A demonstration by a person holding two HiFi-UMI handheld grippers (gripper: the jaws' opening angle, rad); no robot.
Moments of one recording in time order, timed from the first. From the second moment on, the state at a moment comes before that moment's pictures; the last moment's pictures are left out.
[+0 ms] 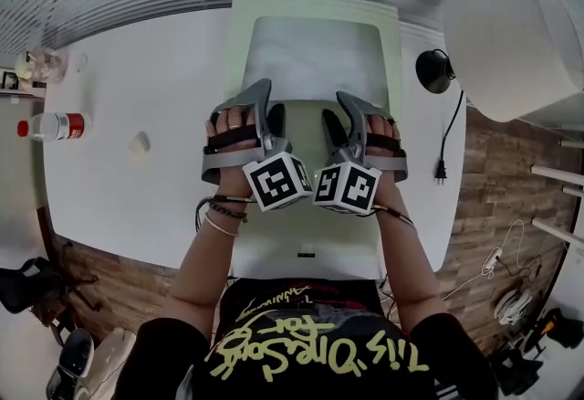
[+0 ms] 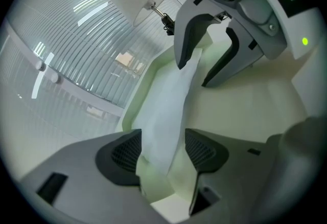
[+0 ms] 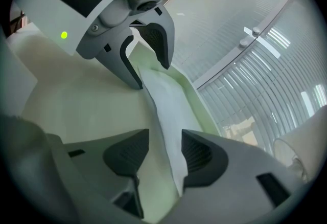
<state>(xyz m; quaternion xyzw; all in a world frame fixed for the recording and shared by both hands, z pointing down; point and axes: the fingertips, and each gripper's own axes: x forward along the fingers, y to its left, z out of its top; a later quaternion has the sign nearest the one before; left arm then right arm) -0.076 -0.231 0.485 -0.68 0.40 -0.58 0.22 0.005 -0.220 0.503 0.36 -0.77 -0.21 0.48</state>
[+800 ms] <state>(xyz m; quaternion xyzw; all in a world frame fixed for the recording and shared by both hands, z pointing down) -0.073 -0.204 0.490 -0.69 0.39 -0.58 0.21 0.011 -0.193 0.510 0.36 -0.77 -0.20 0.49</state>
